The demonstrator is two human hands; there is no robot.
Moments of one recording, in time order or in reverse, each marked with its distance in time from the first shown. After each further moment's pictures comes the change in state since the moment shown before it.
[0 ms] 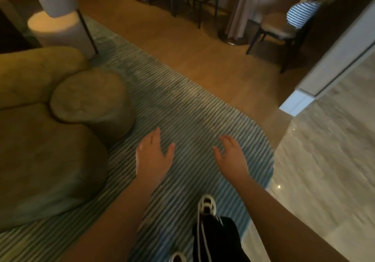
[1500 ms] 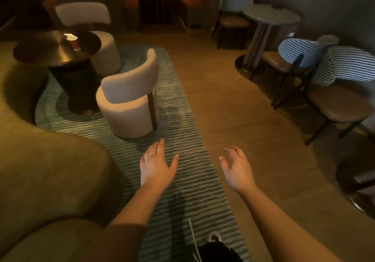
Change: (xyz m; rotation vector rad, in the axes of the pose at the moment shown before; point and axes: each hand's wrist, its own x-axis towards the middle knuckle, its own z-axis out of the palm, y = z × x) left_hand 1.191 -0.201 -0.160 0.031 0.304 -0.545; right_hand 1.285 -0.433 0.152 0.042 -0.352 -0.565
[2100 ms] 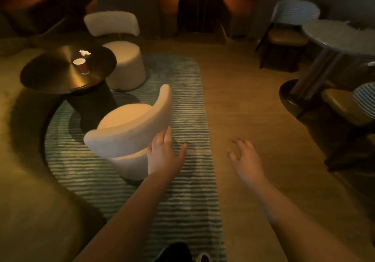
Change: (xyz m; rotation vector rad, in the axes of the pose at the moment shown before) left_hand 0.517 0.085 0.007 -0.004 0.197 -0.108; right_hand 0.568 -0.014 -0.036 -0.031 -0.066 -0.186
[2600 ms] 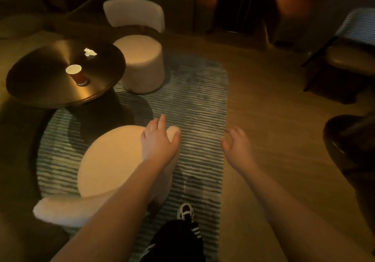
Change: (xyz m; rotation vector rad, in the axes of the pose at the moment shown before) left_hand 0.415 -0.068 0.064 0.045 0.128 -0.218; right_hand 0.458 -0.030 0.079 0.014 -0.196 -0.170
